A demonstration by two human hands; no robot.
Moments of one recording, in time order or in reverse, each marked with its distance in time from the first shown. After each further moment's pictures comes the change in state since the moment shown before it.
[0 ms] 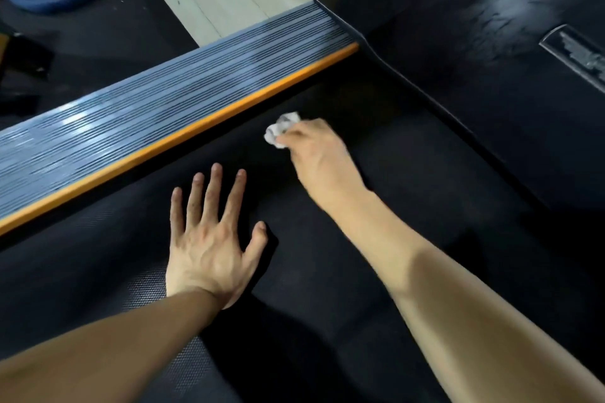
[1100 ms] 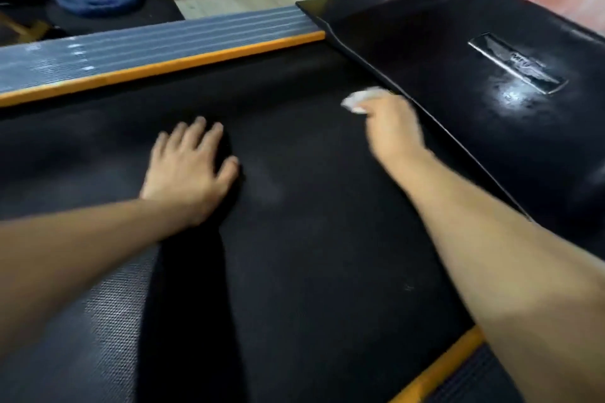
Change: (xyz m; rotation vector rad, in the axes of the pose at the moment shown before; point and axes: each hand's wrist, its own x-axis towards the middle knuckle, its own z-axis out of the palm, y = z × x) left_hand -0.053 0.051 0.006 -0.049 0.131 -0.070; right_hand -0.116 0.083 -0.107 -0.102 0.070 0.317
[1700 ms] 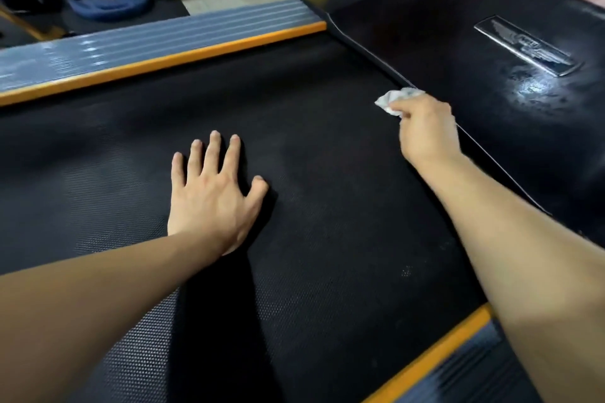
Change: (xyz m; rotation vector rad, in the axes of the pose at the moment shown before) left_hand -0.047 0.046 0.026 0.060 0.026 -0.090; right_hand -0.032 0.036 -0.023 -0.043 0.012 0.201
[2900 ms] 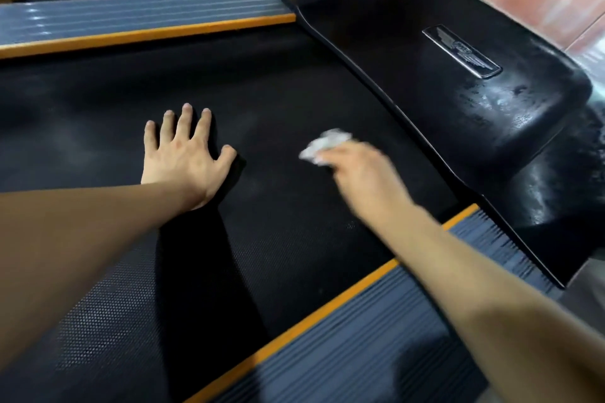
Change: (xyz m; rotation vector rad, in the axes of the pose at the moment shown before) left_hand 0.000 -0.002 -0.004 -0.004 -0.013 0.000; right_hand -0.130 -0.017 -0.027 0.227 -0.132 -0.472
